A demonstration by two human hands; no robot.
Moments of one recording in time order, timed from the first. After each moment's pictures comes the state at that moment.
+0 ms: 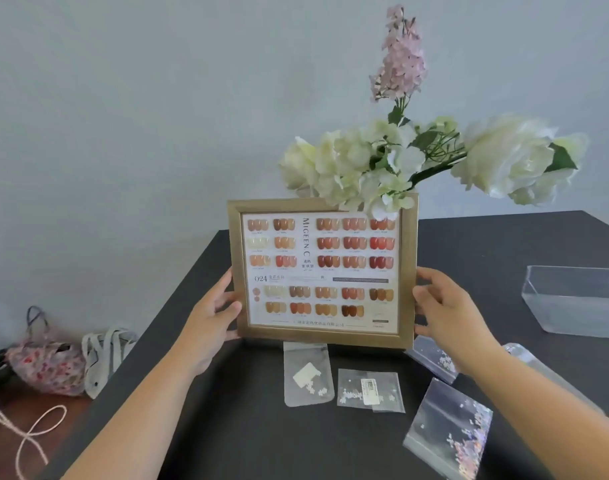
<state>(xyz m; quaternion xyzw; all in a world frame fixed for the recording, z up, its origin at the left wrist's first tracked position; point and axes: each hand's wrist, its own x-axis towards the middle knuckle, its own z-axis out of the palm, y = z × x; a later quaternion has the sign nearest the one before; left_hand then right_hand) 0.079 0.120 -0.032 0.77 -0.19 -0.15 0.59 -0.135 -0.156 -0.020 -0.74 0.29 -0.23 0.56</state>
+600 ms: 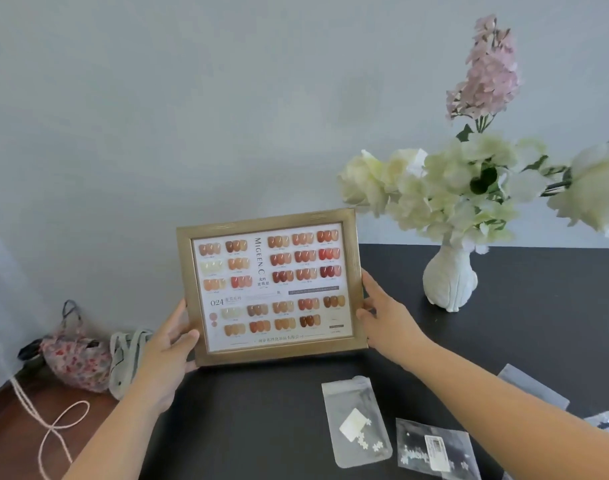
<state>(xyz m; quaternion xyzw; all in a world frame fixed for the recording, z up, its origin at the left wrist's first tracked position) 0.139 0.222 -0.045 0.74 -0.07 -0.08 0.66 0.005 -0.092 -0.020 -0.87 0.15 -0.09 0.46</state>
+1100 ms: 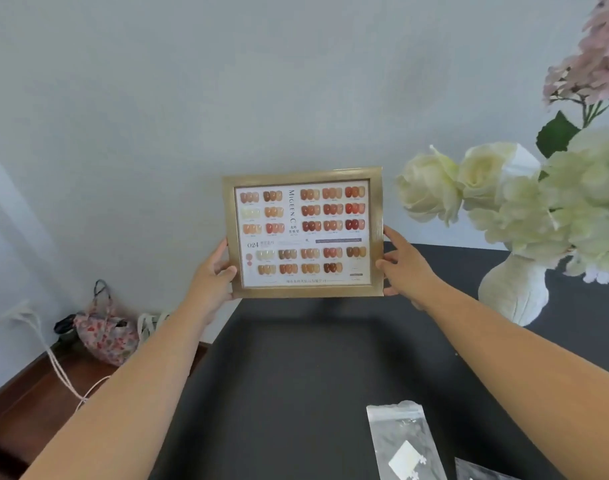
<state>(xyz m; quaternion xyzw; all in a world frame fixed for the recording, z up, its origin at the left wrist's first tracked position) 0.252 0.181 -0.008 0.78 -0.08 -0.05 0.62 0.126 -0.120 0.001 -0.83 0.20 -0.12 0.52</state>
